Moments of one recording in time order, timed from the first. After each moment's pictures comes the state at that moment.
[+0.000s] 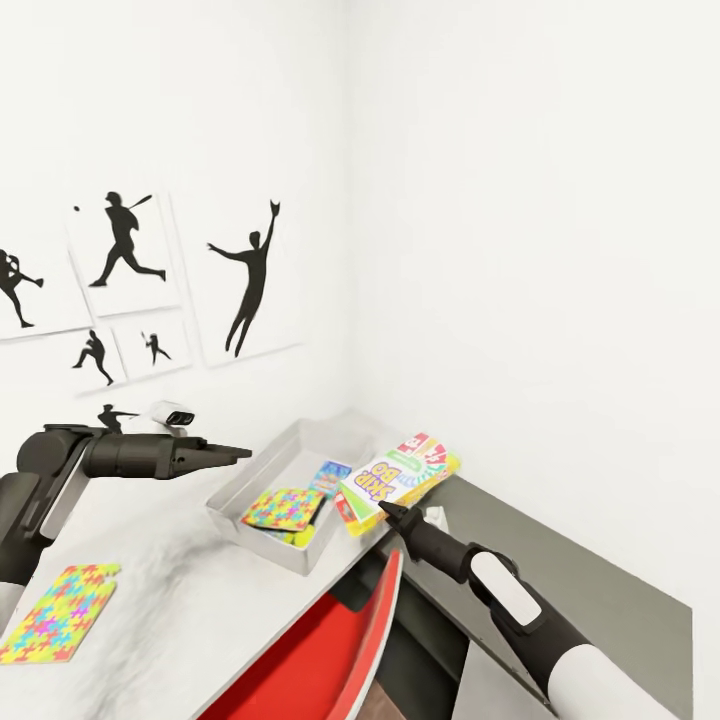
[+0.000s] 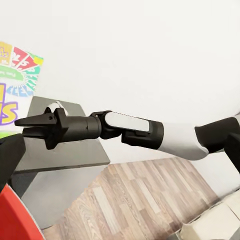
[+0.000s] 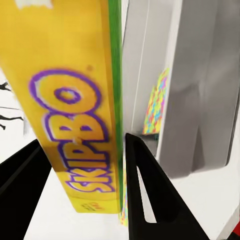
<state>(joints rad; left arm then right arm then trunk) -0.74 0.45 -0.07 -1.30 0.32 1.04 -1.57 -0.59 -0.07 0.43 -0.75 -1.44 0.45 0.30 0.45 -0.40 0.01</state>
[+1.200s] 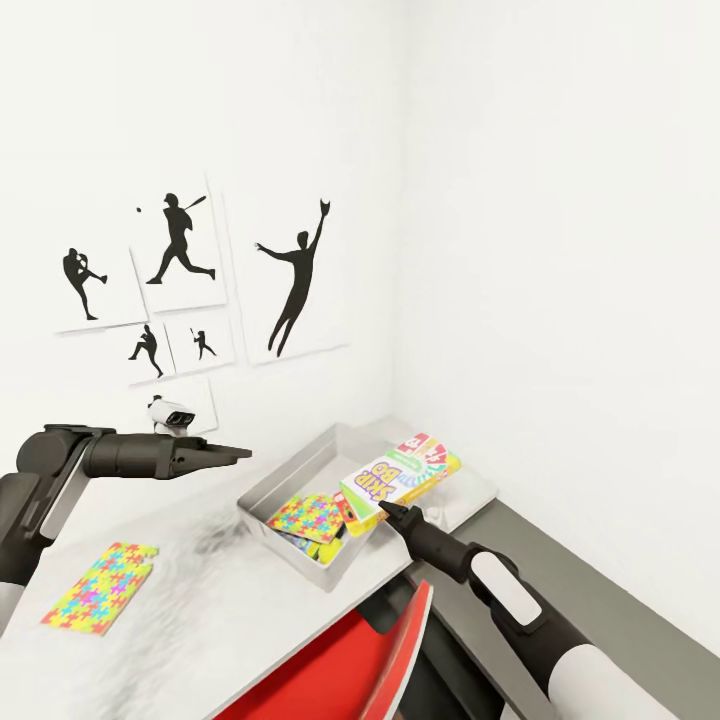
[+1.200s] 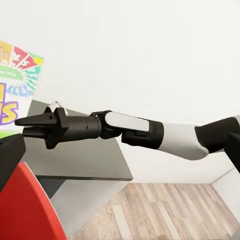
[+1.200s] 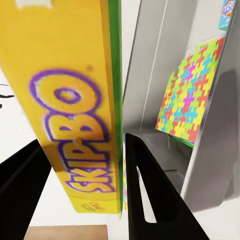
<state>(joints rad) -0.74 0.45 -0.07 -1.30 0.32 1.04 -1.57 -0.59 -0.07 0.43 -0.75 -1.44 0.45 0.31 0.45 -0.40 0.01</state>
